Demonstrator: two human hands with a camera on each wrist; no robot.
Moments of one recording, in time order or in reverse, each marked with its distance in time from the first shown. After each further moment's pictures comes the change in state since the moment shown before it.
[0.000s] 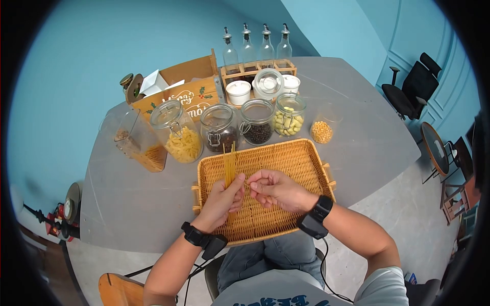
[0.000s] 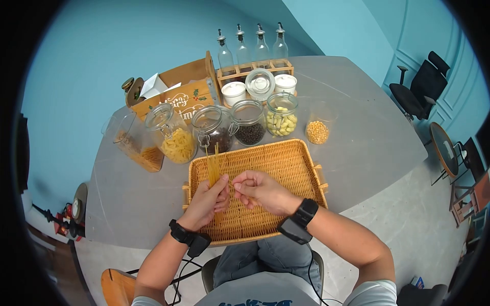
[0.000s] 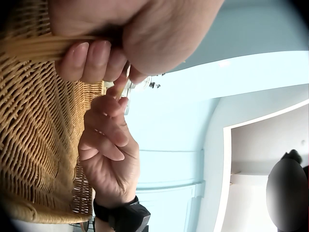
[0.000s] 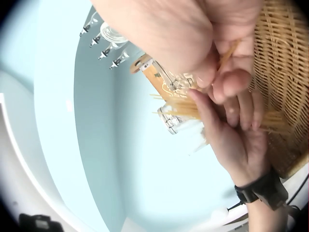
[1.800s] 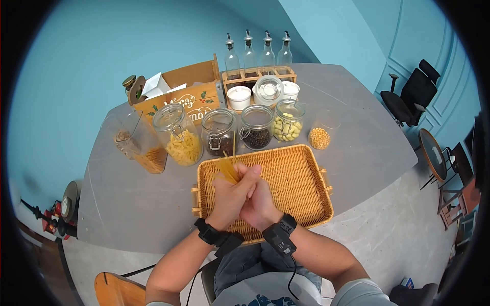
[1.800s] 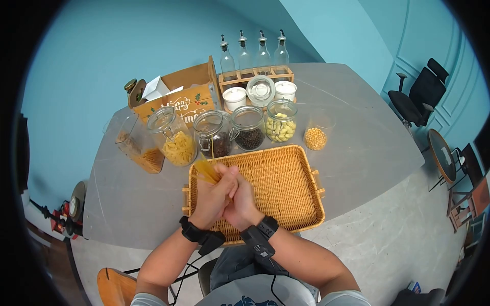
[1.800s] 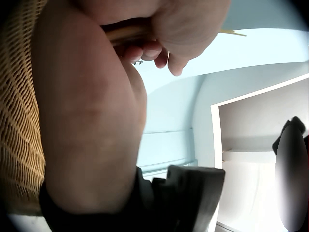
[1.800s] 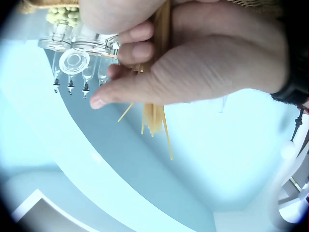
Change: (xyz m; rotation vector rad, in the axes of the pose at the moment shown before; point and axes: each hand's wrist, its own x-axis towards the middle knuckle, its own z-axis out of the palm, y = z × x) left_hand 0.015 0.012 0.046 -0.052 0.123 0.578; right_hand 0.039 0.013 0.079 0.769 0.149 -0.281
